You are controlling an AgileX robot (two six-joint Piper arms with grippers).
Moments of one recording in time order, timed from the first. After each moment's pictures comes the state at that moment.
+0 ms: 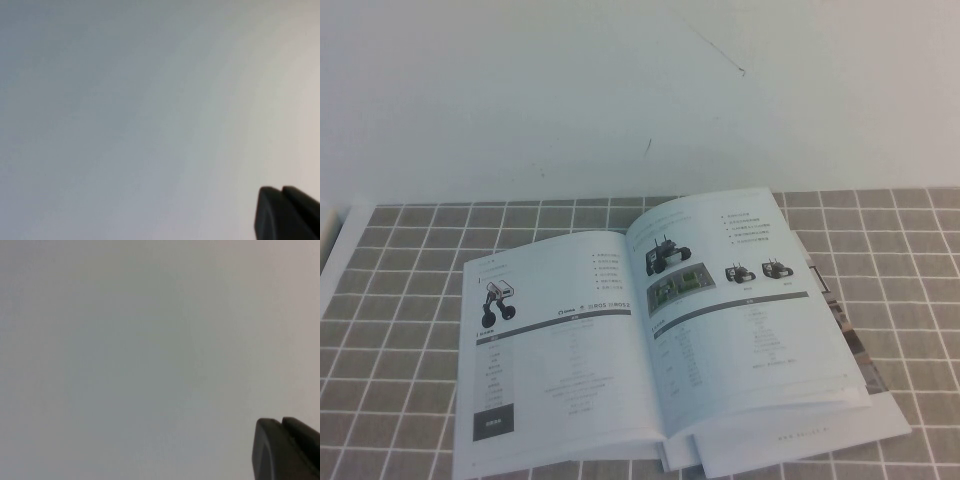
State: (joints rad) right arm -0.08 -0.01 0.03 -0.09 -0.65 -0.03; left arm -0.08 -0.02 0.02 0.12 -0.50 -0.01
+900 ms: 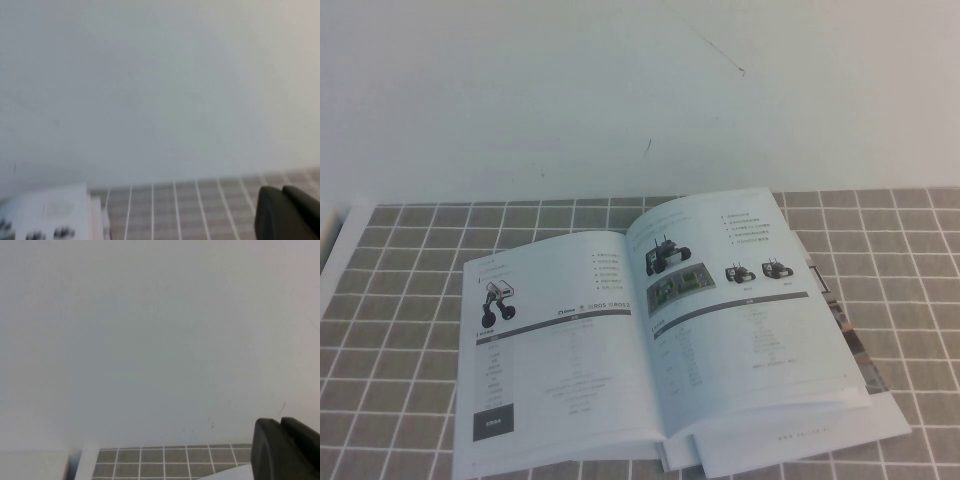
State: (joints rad) right arm -0.08 0.13 -0.46 0.04 0.41 0.04; left arm -0.08 0.28 -0.51 0.01 0.29 -0.10
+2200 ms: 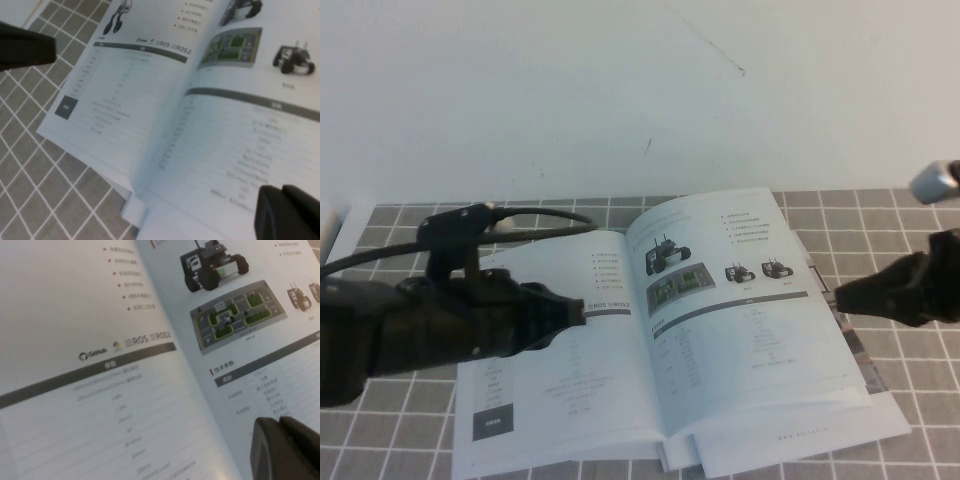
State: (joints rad) right arm 0.04 1.53 -0.86 1.16 0.86 -1.22; left arm -0.29 1.44 -0.74 -1.44 0.36 1.03
